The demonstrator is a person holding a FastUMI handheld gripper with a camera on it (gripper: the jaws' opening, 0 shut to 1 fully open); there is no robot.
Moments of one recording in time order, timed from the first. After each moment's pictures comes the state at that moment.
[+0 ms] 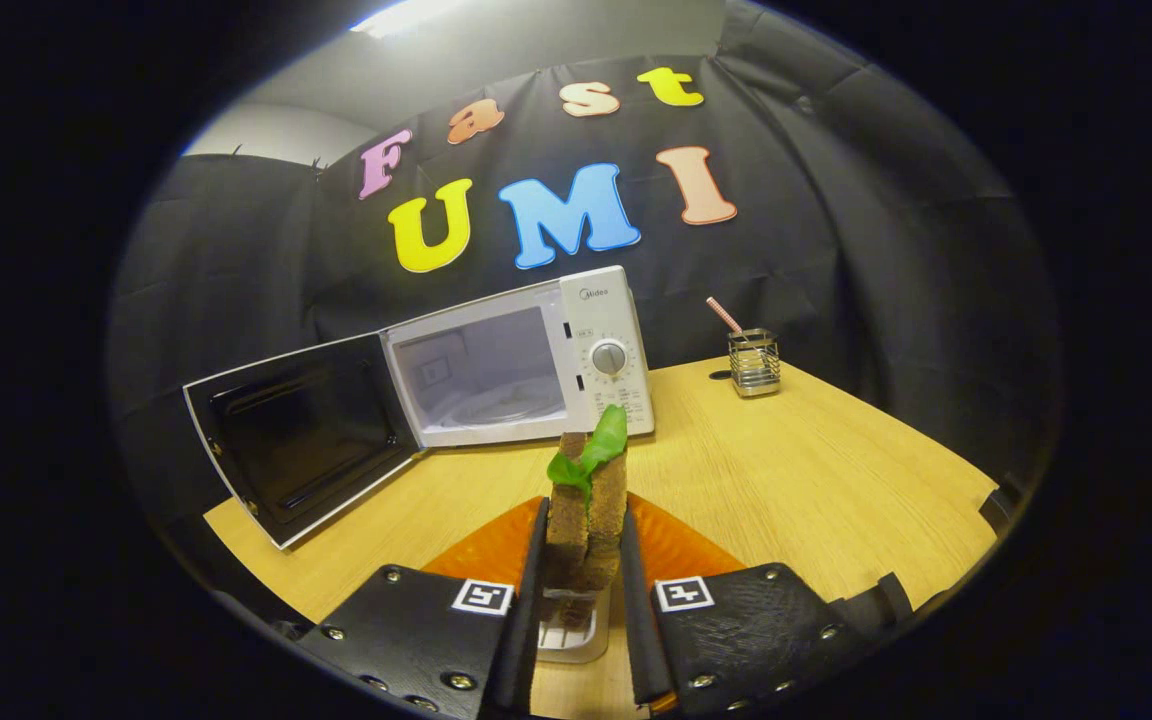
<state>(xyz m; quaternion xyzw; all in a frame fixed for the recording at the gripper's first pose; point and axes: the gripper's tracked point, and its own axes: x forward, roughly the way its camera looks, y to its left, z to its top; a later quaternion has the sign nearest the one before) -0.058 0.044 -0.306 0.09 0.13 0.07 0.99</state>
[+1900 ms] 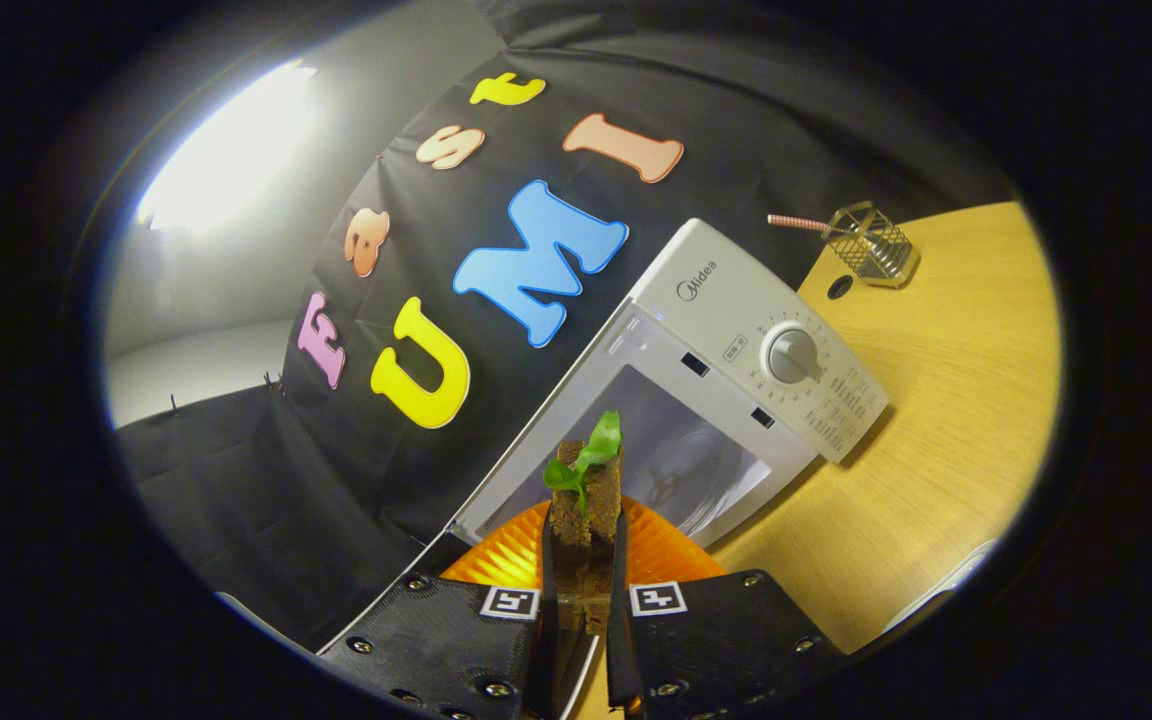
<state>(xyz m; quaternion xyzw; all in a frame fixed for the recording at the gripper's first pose) 0.145 0.178 -0.237 0.46 0.05 0.09 0.88</state>
